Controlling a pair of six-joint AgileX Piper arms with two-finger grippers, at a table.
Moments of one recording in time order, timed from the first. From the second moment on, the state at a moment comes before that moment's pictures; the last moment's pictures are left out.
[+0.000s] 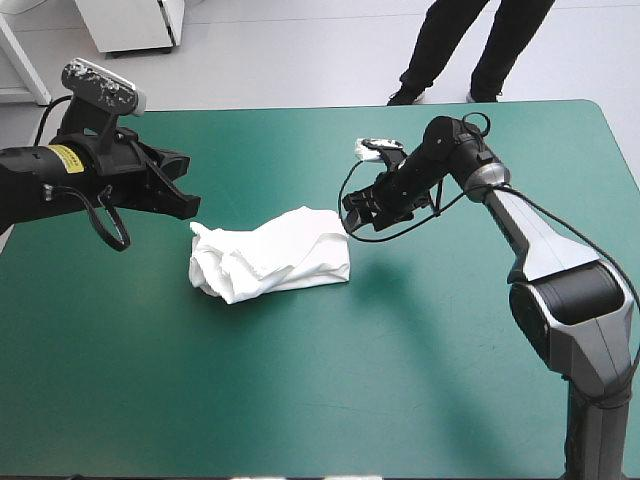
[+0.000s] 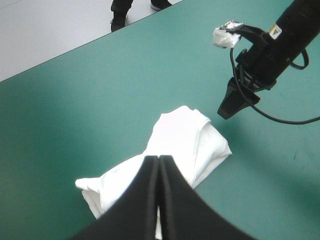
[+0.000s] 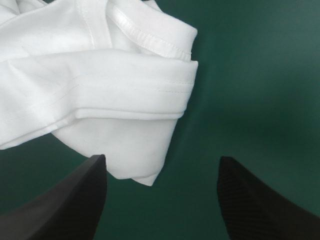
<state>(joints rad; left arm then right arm) -0.33 1.26 -1.82 -0.18 1.26 0.25 0.32 2.07 -1.90 0.54 1.23 -0.21</state>
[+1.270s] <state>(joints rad) -0.33 1.24 -1.82 -0.18 1.26 0.26 0.37 2.29 -1.91 0.78 1.18 -0.34</state>
